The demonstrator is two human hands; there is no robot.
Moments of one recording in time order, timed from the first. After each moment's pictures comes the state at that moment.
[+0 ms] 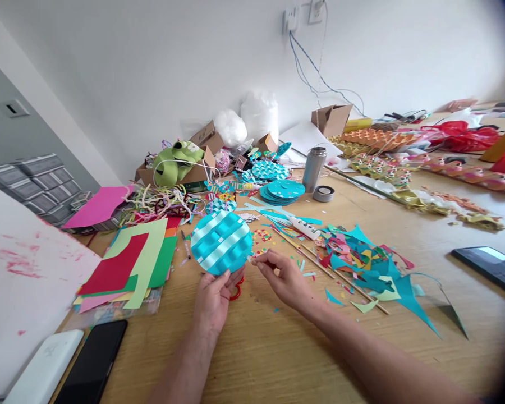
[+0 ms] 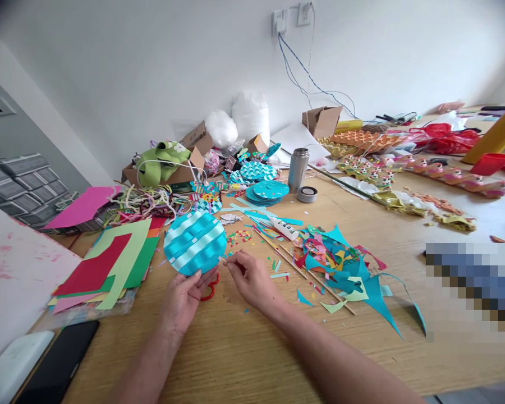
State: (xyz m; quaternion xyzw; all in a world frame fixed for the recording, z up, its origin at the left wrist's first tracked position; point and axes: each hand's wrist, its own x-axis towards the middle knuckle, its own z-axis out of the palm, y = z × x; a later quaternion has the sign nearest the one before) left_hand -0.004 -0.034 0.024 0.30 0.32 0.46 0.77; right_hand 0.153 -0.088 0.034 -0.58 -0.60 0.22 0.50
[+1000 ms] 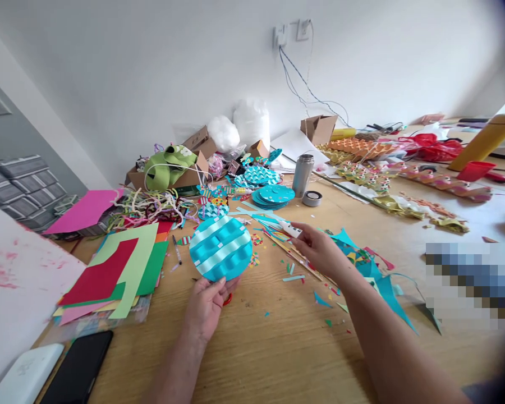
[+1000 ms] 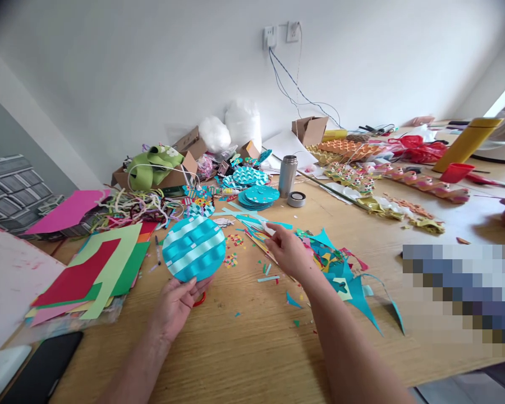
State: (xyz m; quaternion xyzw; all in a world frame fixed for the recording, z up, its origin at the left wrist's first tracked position) left_hand -0.007 -0.036 0.026 0.33 0.32 0.40 0.79; right_hand 0.253 -0.093 0.059 -0.72 -0.53 0.14 0.42
